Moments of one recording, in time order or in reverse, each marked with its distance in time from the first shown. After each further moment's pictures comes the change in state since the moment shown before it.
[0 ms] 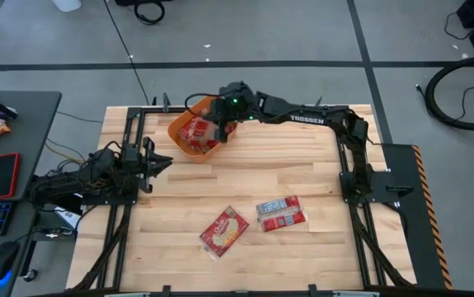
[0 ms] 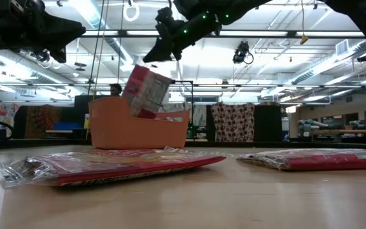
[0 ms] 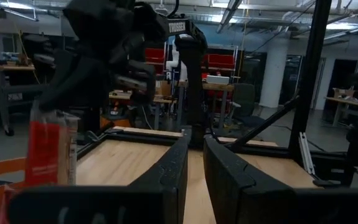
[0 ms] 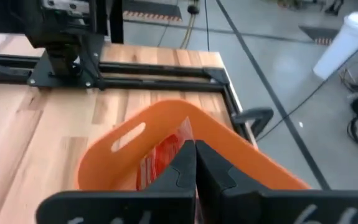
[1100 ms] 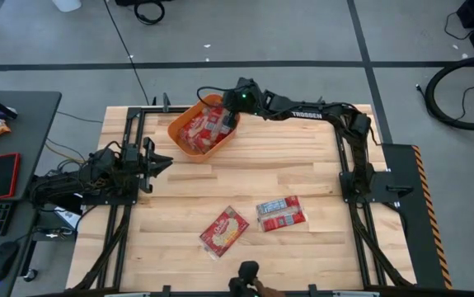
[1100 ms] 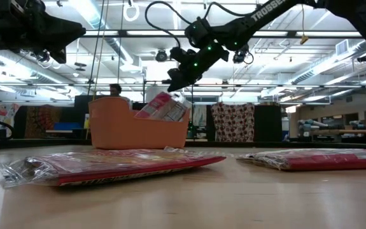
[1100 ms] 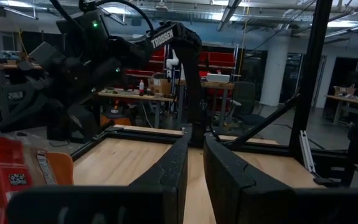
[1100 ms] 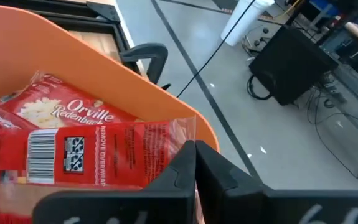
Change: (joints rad) left arm 0.000 0.000 0.000 -0.008 0.000 0.002; right arm -0.127 -0.001 -0.221 0.207 0.284 -0.096
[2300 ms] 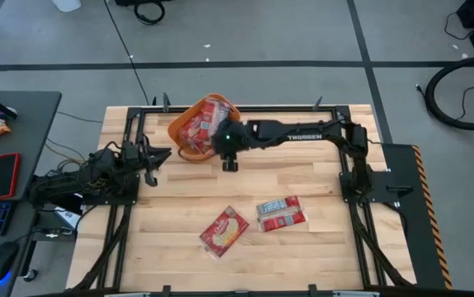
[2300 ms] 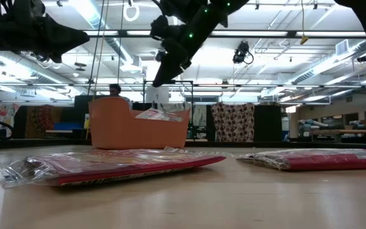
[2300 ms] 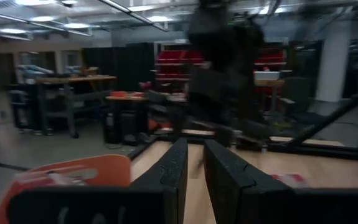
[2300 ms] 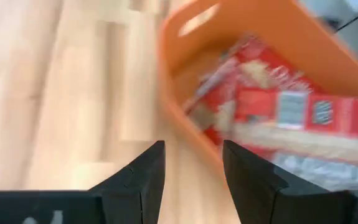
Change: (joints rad) left arm 0.000 0.000 0.000 0.002 -0.192 0.114; right arm 0.303 0.001 0.136 -0.501 -0.039 0.091
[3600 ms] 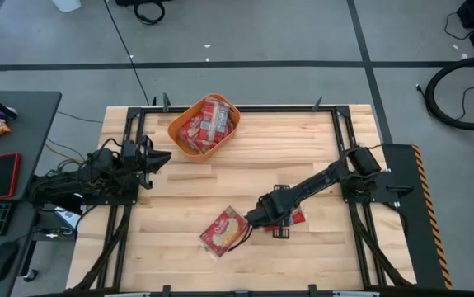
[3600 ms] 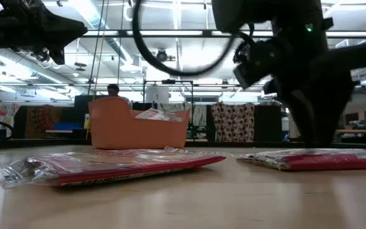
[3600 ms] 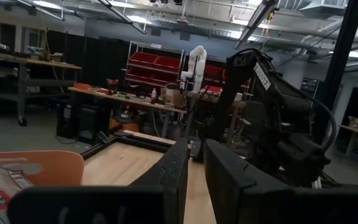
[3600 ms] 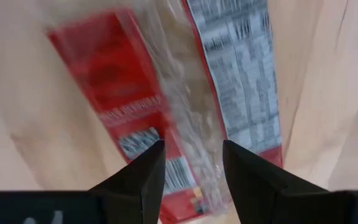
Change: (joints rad) left arm -0.001 0.000 0.000 0.042 0.108 -0.213; right arm 0.513 -0.001 -0.306 -0.606 -0.079 0.725
